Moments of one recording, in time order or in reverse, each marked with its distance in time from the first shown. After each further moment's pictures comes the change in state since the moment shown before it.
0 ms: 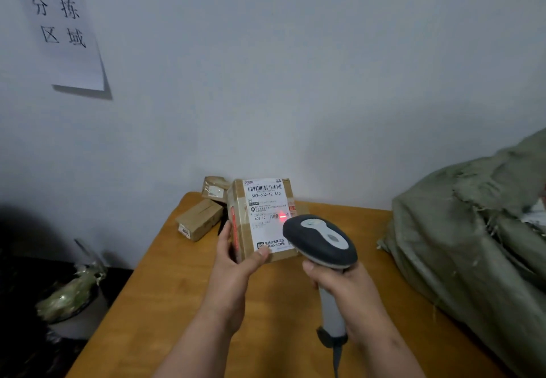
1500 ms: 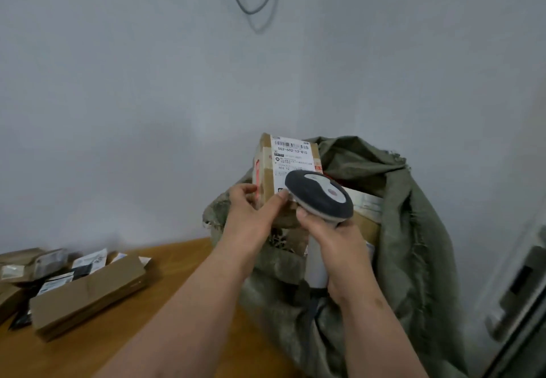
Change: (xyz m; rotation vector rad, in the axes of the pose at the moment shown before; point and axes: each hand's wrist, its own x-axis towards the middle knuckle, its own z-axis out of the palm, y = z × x) left_hand -0.068 -0.021 0.446 0.371 -0.398 0.119; right_hand -0.054 -0.084 -0.367 0.148 0.590 -0.222
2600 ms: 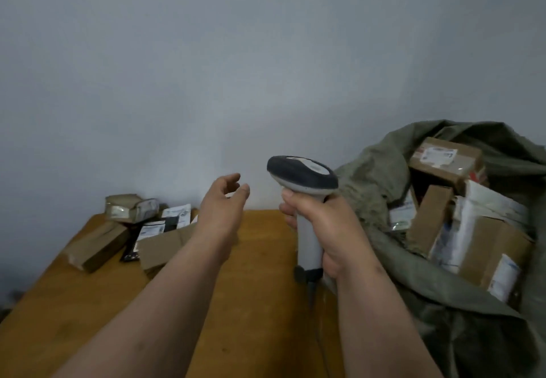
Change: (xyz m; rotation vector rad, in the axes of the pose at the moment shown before) left_hand 0.036 -0.057 -0.223 0.138 0.403 -0.094; right_hand -0.001 0.053 0.197 0.000 -0.446 0.138
